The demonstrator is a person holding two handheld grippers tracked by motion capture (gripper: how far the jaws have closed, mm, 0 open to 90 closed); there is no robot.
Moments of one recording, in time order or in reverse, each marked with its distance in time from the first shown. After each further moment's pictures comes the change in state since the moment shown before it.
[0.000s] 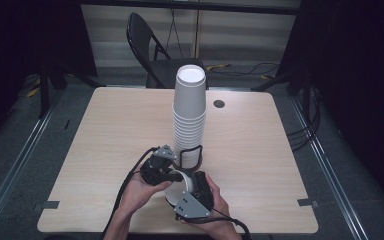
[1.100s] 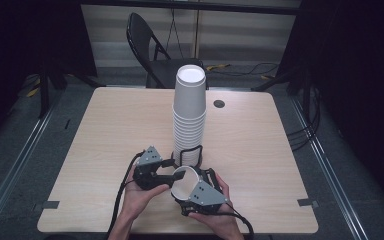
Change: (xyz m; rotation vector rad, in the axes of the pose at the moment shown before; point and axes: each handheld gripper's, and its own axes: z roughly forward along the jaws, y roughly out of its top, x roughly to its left) left arm 0.001 -0.029 -0.005 -0.332 0.128 -0.061; right arm -0.020 -0.017 -0.009 -0.039 0.047 0.274
